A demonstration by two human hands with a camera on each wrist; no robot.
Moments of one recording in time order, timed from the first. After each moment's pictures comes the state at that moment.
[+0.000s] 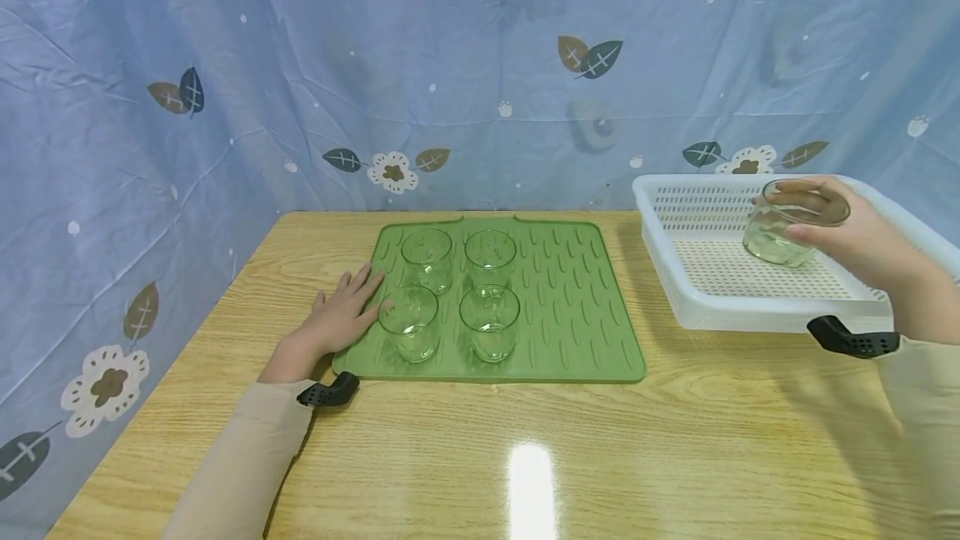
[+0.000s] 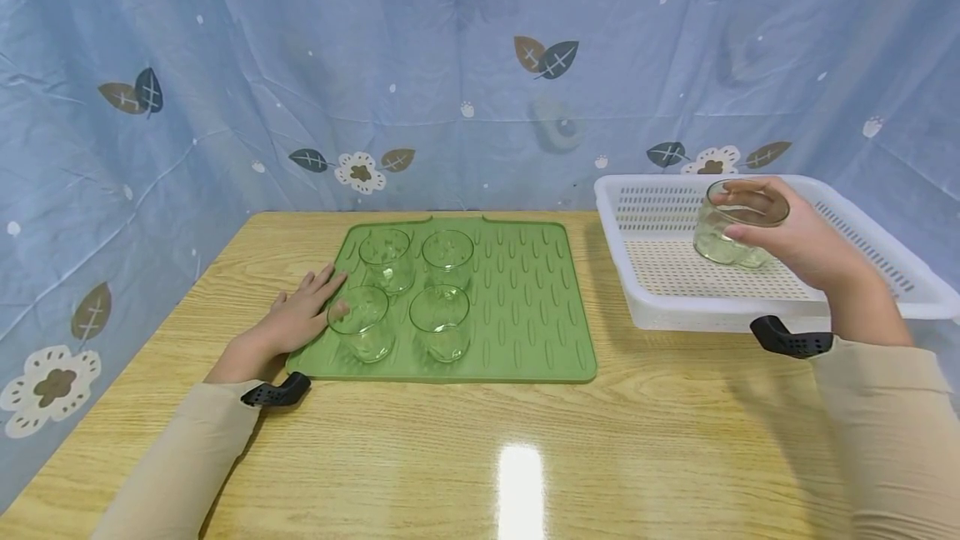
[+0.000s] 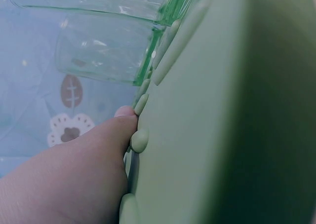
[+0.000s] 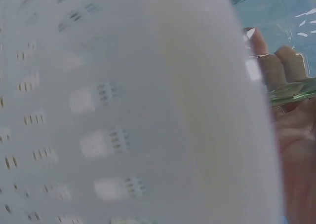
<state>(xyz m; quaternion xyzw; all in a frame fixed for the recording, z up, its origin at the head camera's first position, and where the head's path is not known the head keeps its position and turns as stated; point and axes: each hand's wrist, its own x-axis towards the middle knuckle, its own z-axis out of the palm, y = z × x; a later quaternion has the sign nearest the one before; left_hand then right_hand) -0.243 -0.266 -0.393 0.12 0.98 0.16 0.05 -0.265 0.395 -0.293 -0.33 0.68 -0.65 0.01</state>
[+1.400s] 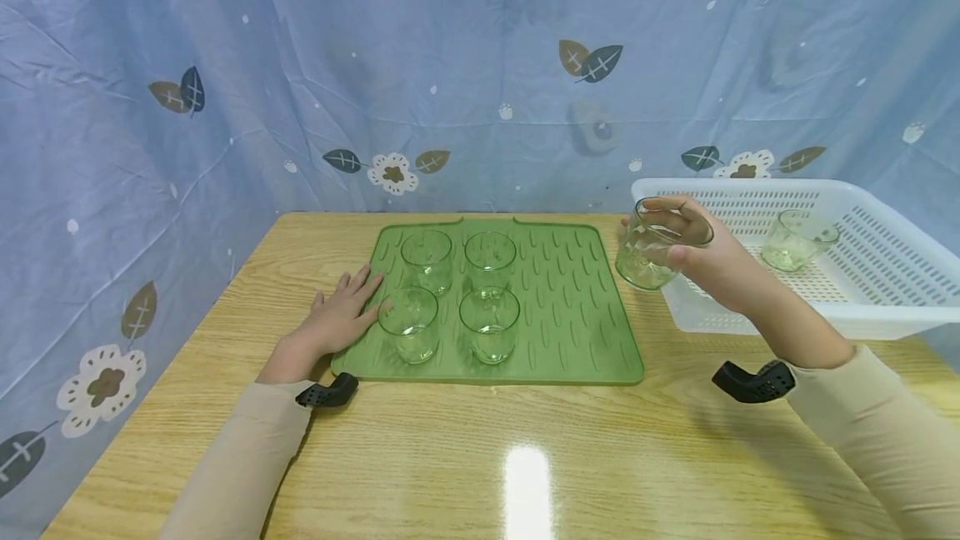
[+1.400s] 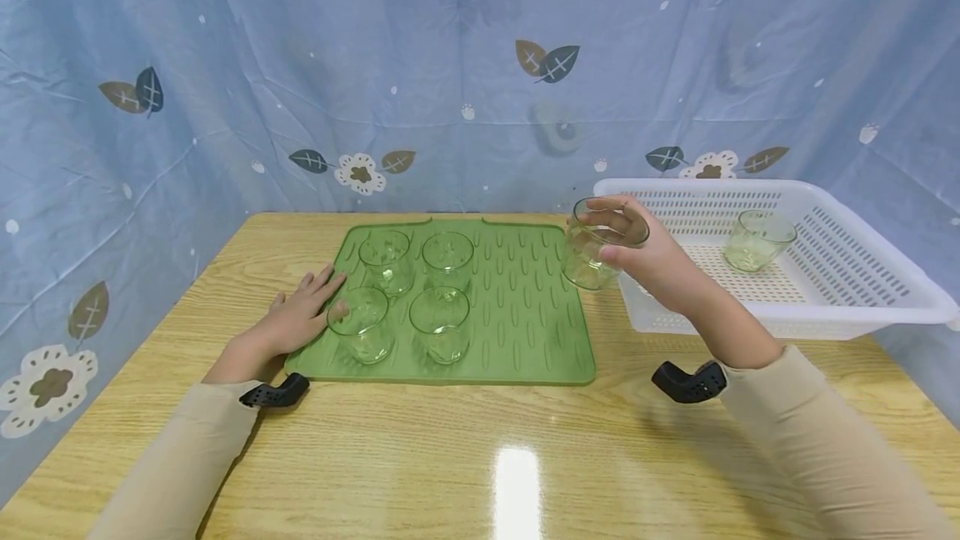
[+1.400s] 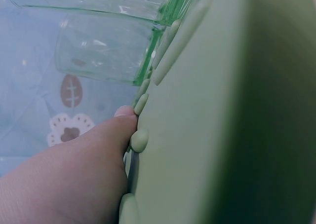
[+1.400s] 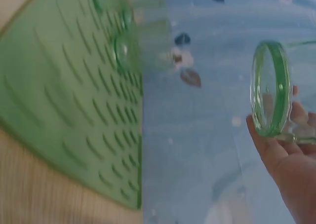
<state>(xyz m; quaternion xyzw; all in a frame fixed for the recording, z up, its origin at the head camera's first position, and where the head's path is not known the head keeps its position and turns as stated) -0.243 -0.264 -0.393 0.12 0.98 0.16 0.05 -0.241 0.243 -0.291 -0.37 0.58 -0.72 0.07</state>
